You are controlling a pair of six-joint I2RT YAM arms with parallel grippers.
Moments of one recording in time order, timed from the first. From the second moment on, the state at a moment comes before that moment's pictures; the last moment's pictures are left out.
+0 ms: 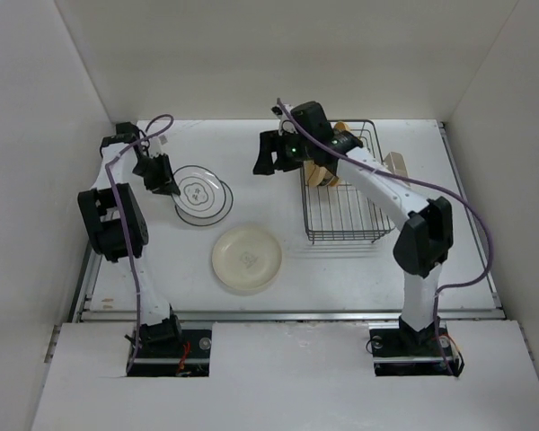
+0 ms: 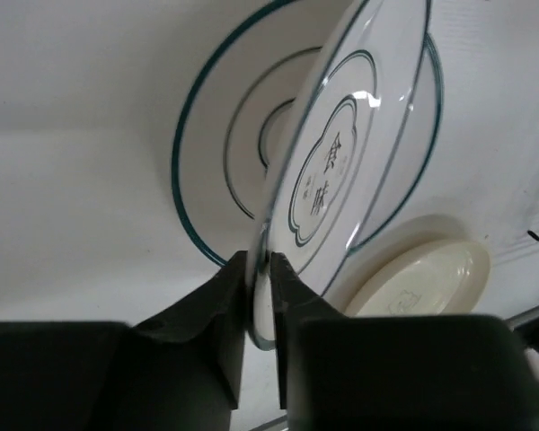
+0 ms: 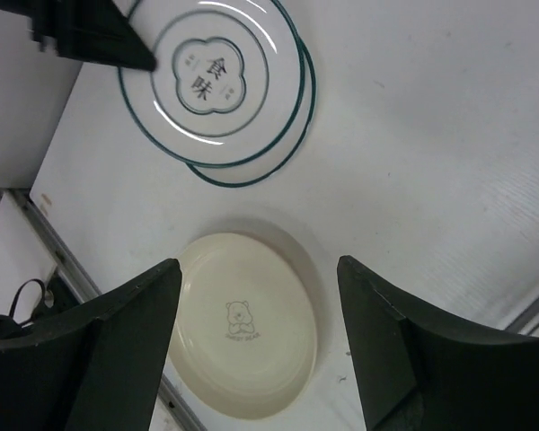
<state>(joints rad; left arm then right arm) 0.22 1.99 1.68 -0.99 0.46 0.02 0.61 1.99 1.91 -0.56 -0.36 0.34</state>
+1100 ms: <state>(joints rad) 0.09 1.75 1.68 -1.09 0.11 0.17 0.34 1.90 1.91 -0.78 0.42 0.46</state>
